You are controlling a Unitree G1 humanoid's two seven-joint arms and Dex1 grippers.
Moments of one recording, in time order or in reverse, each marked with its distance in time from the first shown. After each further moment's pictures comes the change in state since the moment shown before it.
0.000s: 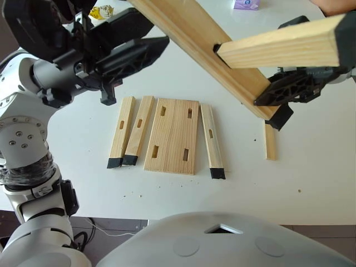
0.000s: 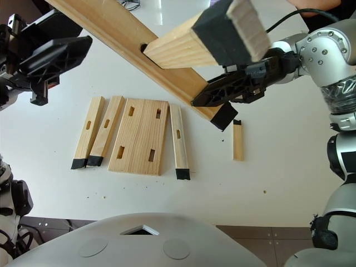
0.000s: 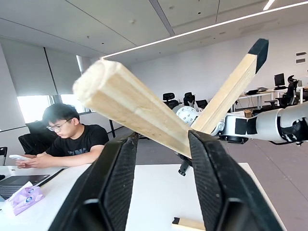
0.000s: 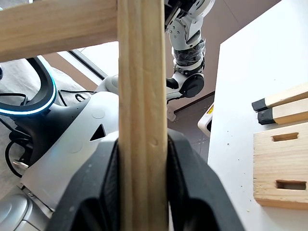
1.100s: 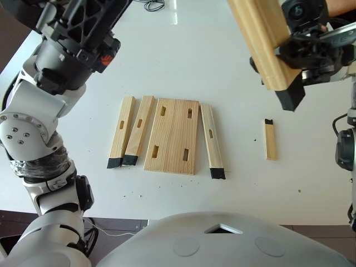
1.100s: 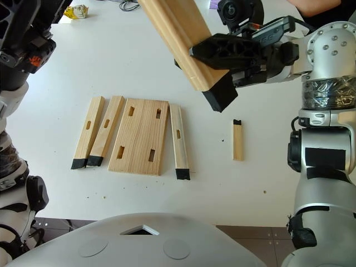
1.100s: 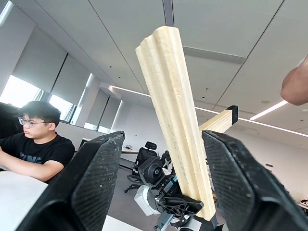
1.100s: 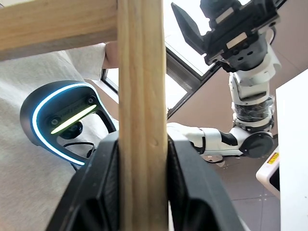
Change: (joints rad) left arm -0.017 -0.125 0.003 0.045 -0.550 0.066 0.468; right arm 0.080 0.244 -0.407 0.154 0.583 0.350 -0.597
